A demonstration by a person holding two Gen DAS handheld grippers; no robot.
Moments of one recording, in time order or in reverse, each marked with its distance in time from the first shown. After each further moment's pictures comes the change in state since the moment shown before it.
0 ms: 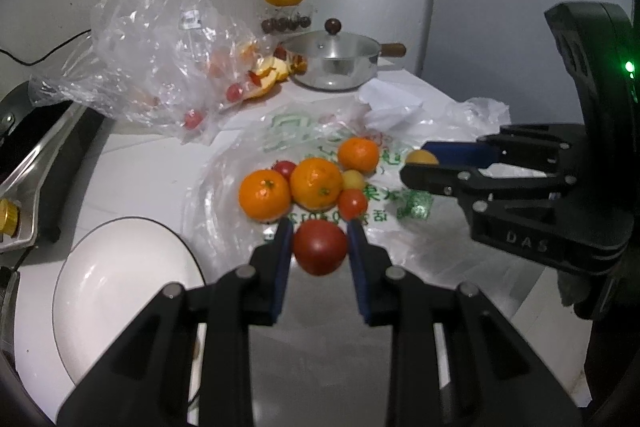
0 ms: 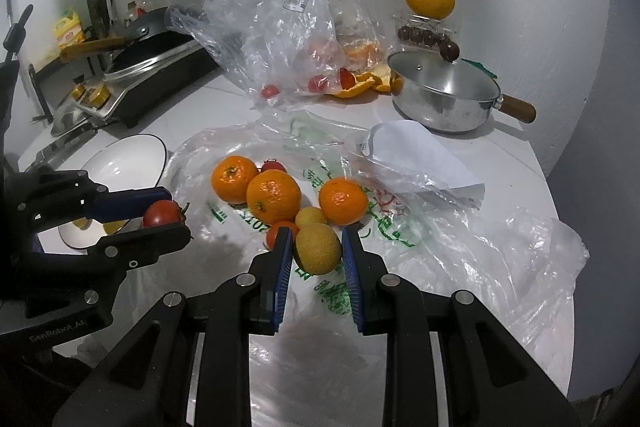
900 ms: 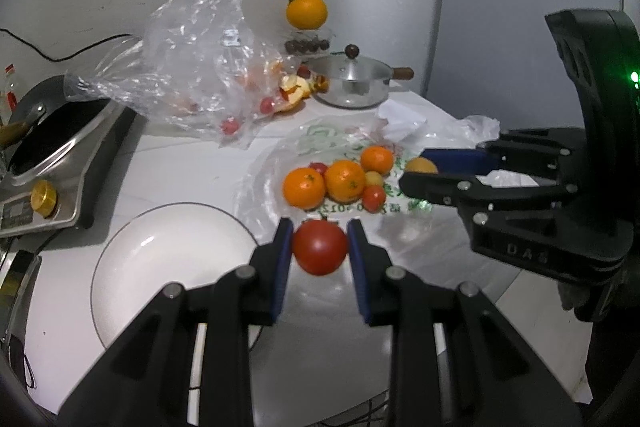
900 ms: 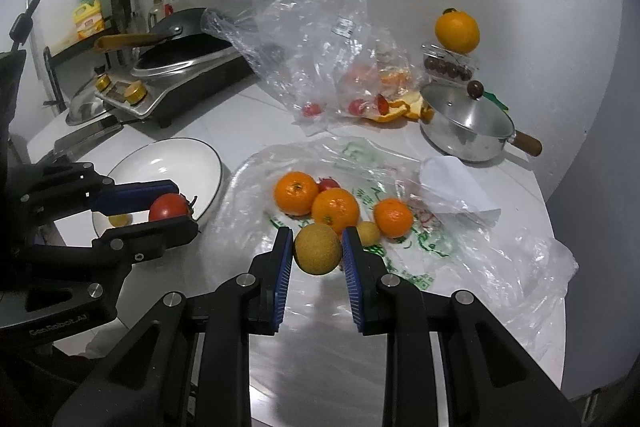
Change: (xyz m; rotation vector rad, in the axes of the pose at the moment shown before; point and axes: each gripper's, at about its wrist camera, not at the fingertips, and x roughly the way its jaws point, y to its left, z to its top) left arm -0.055 0.031 -0.020 -0.035 -0.073 0.011; right arm -0.029 0.061 0.008 -0.078 -0.033 -0.012
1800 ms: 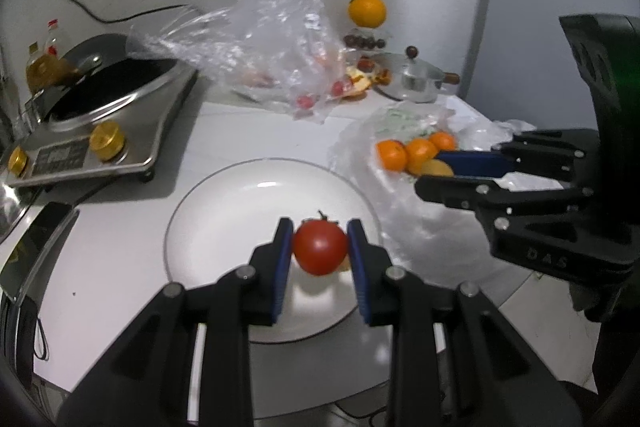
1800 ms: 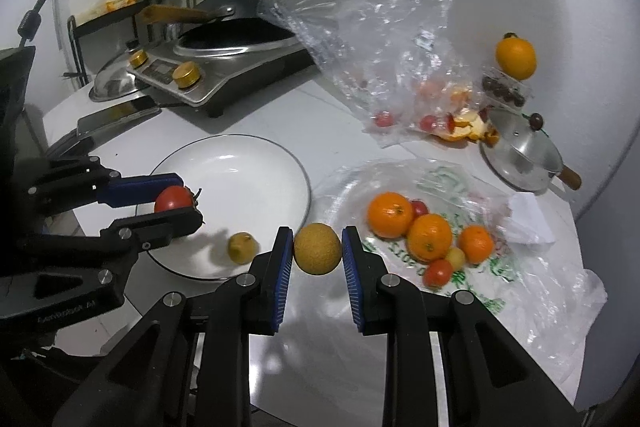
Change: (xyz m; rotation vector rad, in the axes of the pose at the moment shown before) left arm -0.030 0.085 -0.043 -0.107 -0.004 0.064; right arm 0.022 0.087 0.019 -0.102 0.029 0.047
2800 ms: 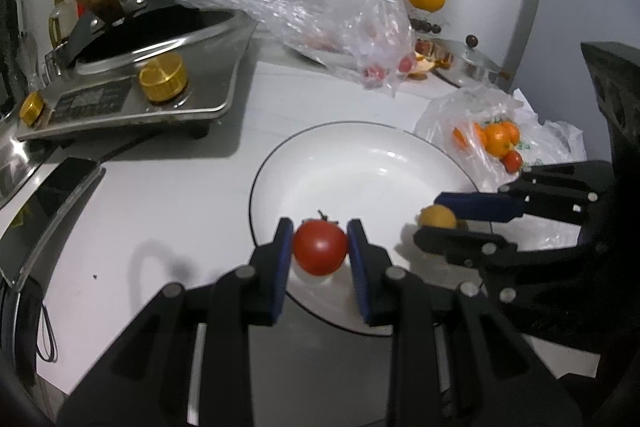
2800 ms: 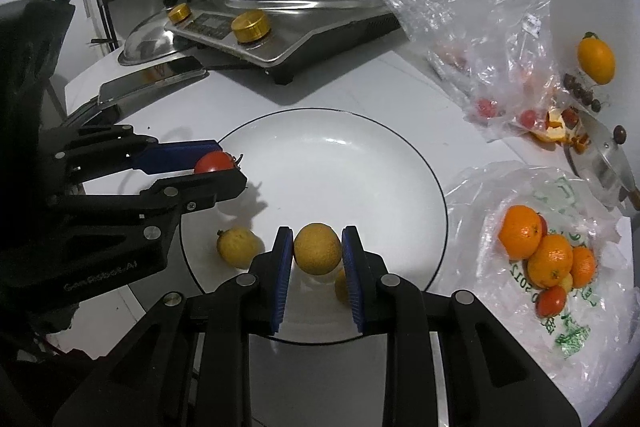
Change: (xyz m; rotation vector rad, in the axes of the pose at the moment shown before) left arm 0.026 0.075 -0.020 -0.088 0.072 0.048; right arm 0.073 0.070 0.015 -0.063 0.108 0.130
